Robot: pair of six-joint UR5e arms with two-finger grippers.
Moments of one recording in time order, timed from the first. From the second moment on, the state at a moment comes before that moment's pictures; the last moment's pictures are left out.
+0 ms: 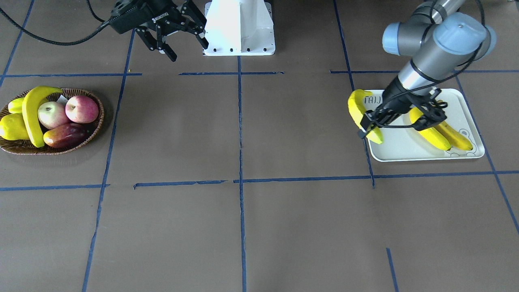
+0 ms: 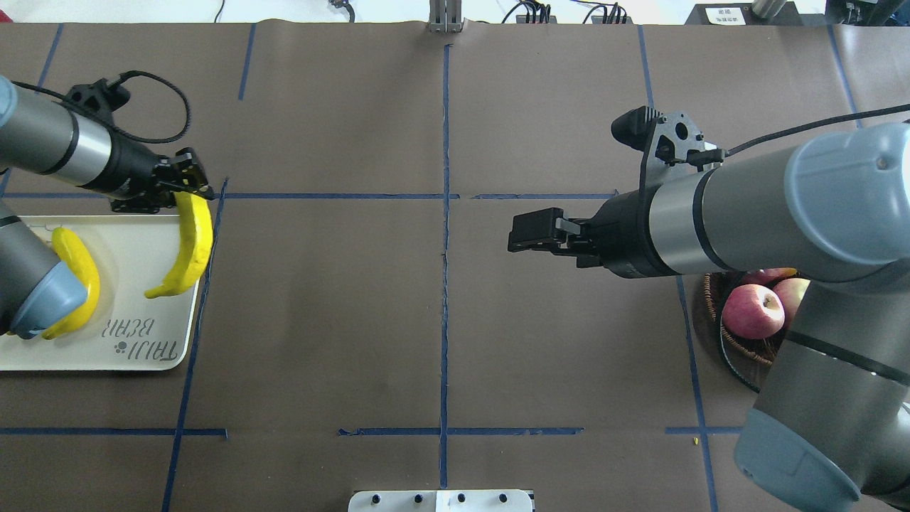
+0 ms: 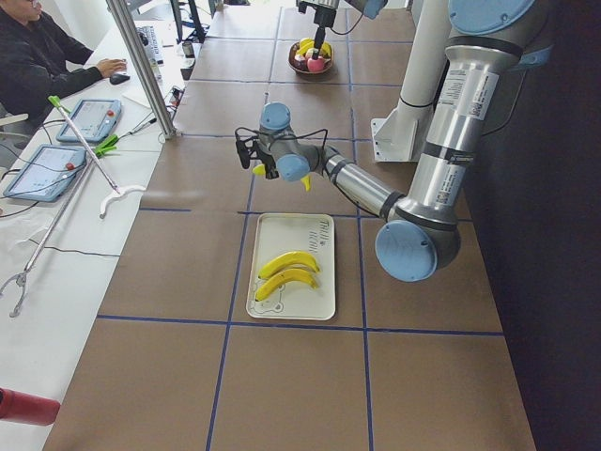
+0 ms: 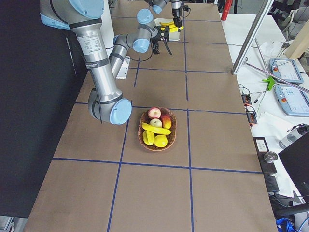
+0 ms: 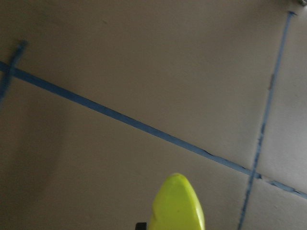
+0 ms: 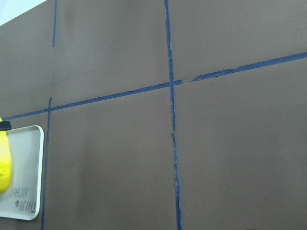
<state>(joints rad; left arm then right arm) -0.92 -1.75 -1.77 -2.09 -2.13 -1.42 0.60 -1.19 2.24 -1.42 1.90 1.41</state>
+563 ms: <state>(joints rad) -0.93 -1.64 -1.68 -2.09 -2.04 -1.37 0.66 -1.20 2.24 -1.49 1.93 1.34</state>
